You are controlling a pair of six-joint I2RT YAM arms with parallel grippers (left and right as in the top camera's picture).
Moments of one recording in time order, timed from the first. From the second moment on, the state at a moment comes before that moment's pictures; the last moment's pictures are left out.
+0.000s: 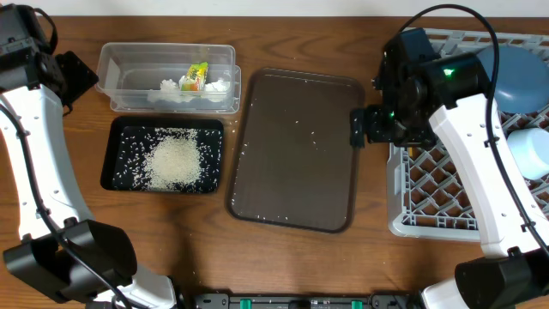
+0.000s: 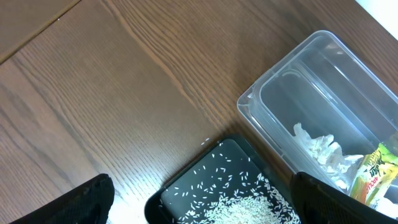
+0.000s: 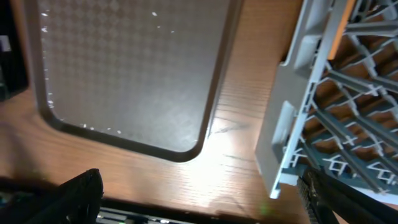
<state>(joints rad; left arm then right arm) 0.38 1.75 1.84 -1.13 -0.22 -0.41 0.30 1.69 1.76 -1.50 -0.13 0.28</state>
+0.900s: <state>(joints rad) 0.38 1.75 1.84 -1.13 -0.22 -0.41 0.34 1.65 1.32 -0.88 -0.09 0.10</state>
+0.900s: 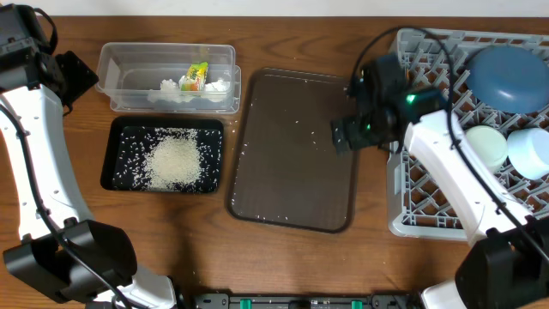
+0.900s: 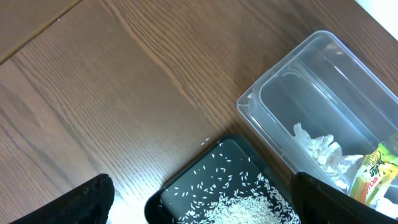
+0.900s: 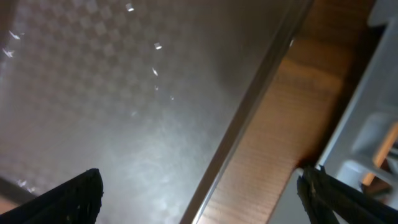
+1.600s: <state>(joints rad) 0.38 1.75 1.84 -1.13 -0.22 -0.41 0.28 0.85 0.38 -0.19 -0.08 0.07</state>
